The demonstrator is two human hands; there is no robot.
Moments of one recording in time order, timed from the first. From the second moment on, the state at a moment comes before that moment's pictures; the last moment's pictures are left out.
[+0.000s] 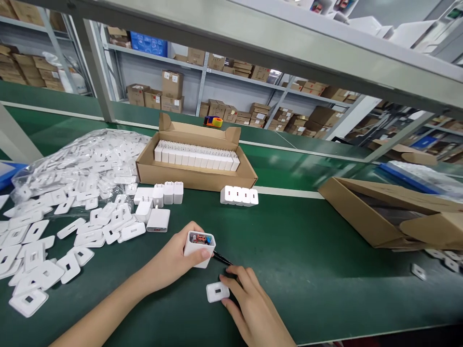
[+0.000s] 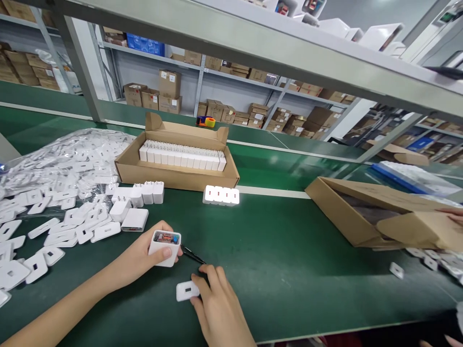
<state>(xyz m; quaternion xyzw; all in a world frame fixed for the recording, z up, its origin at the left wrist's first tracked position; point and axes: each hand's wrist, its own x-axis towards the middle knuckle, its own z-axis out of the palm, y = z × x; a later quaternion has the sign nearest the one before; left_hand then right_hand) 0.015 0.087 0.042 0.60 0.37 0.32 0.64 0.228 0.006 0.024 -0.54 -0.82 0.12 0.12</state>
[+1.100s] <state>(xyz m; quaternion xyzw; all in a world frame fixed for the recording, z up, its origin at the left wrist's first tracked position) 0.022 0.079 0.040 0.63 0.32 0.29 0.65 0.188 0.040 0.053 -0.49 -0.73 0.08 0.48</state>
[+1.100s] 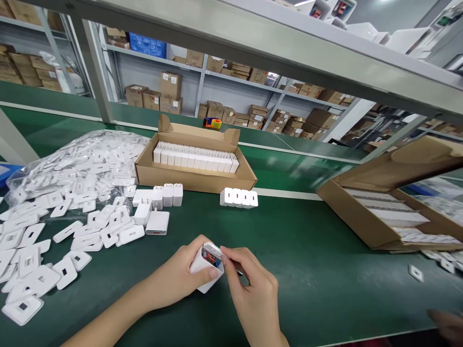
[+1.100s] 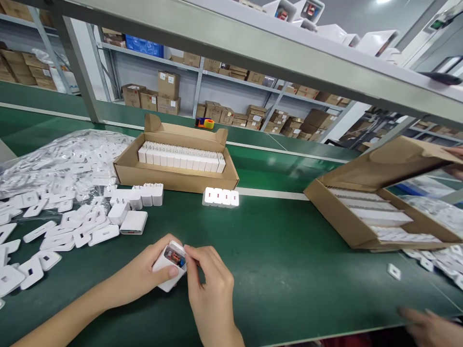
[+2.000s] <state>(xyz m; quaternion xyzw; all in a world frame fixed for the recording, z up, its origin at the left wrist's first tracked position) 0.027 0.073 0.034 0.58 0.33 0.39 0.63 0.178 0.030 0.045 -0.45 -0.82 -0.01 0.35</state>
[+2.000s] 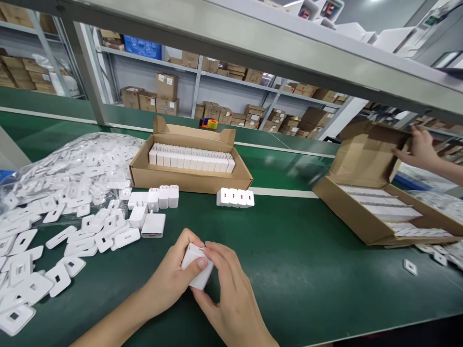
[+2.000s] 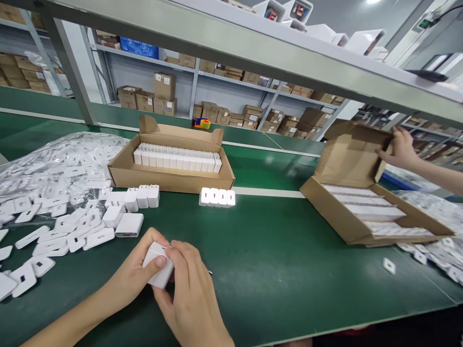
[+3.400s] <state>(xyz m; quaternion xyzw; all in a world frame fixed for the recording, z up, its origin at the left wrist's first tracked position) 0.022 0.089 0.038 0.50 0.34 0.38 0.70 0.189 0.057 0.042 -0.53 -0.51 0.50 0.46</state>
